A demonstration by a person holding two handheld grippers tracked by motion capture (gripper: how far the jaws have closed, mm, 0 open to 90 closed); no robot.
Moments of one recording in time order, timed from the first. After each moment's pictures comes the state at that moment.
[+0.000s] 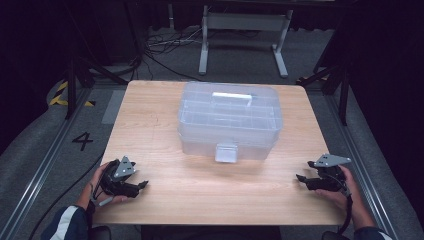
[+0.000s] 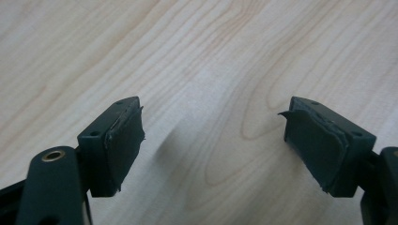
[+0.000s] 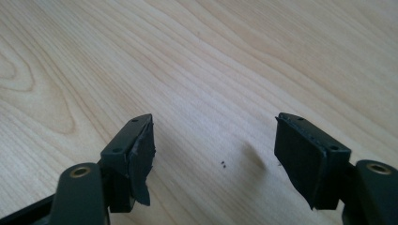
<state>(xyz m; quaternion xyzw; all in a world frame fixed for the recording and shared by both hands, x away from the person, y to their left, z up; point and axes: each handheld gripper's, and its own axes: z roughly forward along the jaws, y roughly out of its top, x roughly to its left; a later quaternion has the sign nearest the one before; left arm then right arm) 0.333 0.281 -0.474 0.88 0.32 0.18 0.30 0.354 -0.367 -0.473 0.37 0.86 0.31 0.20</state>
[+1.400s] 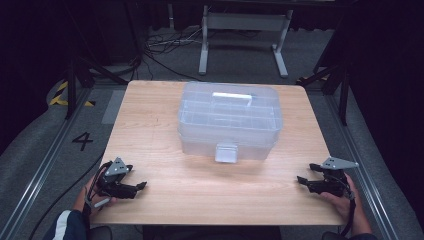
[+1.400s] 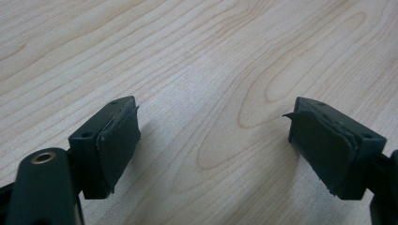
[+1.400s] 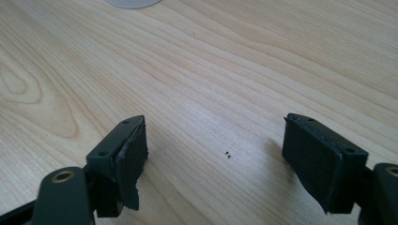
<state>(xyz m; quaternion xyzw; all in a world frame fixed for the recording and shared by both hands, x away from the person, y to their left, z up) 0.332 0.293 -0.483 0.86 0.36 0.14 0.34 0.350 -0.380 -0.488 0.40 0.82 0.37 0.17</state>
